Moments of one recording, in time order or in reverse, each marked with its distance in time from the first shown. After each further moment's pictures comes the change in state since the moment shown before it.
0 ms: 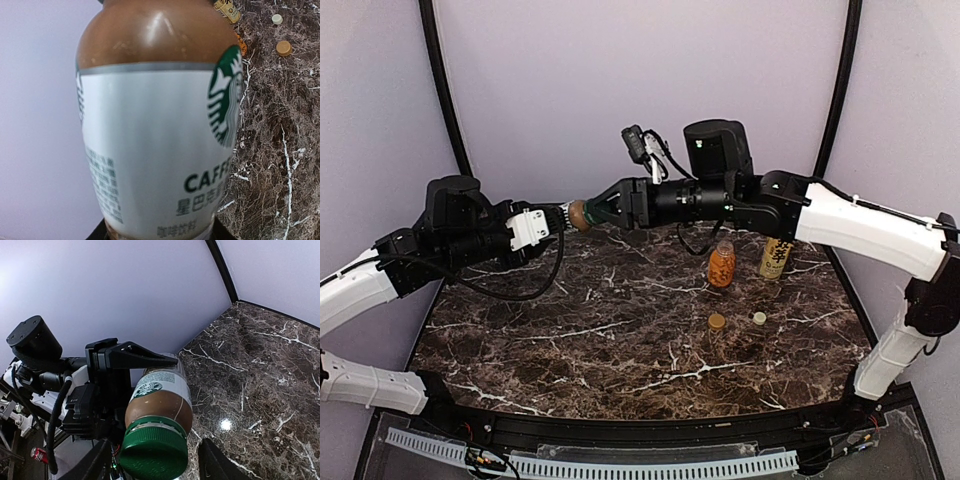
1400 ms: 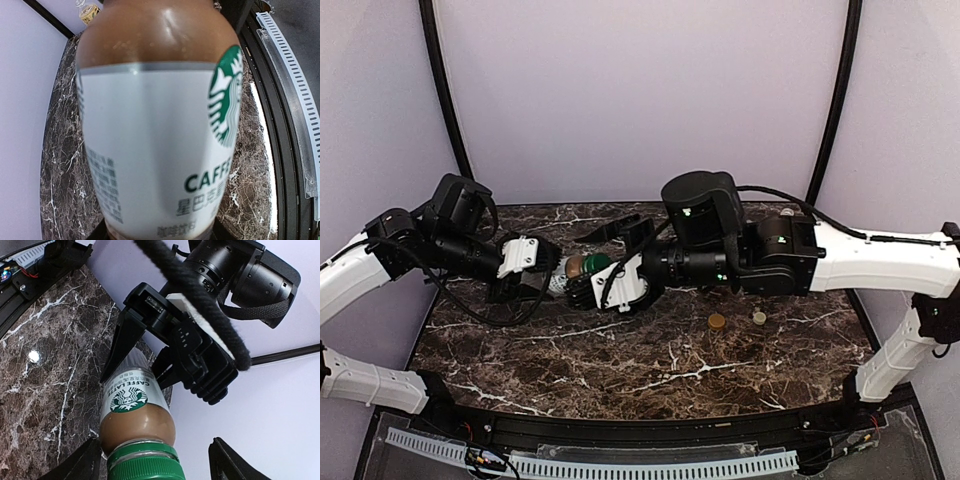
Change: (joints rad) left arm 0.006 0.038 0.149 -0.515 0.452 -0.087; right arm 0.276 -0.072 -0.129 -0.025 0.311 -1.660
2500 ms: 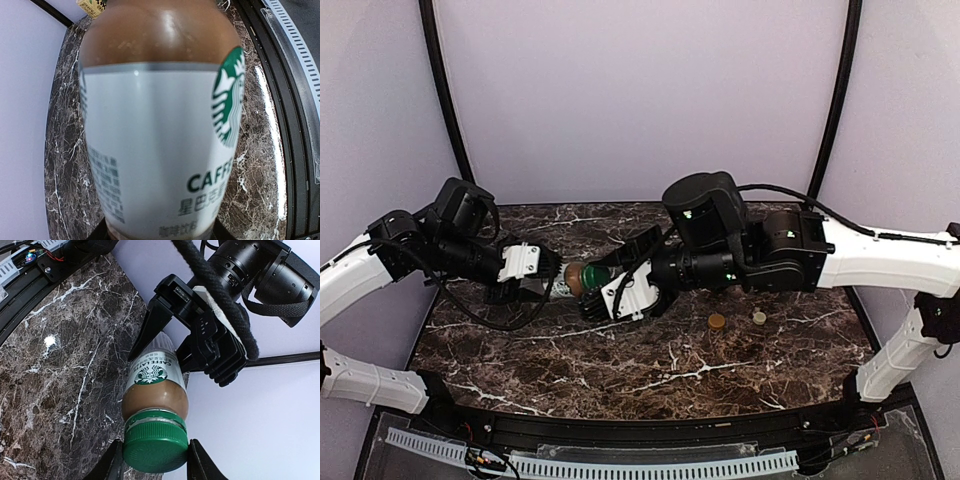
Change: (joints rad) left arm 0.001 0.002 -0.017 -0.018 -0.063 0.053; right arm -0.002 -0.019 0.016 -0.142 -0.003 -0.016
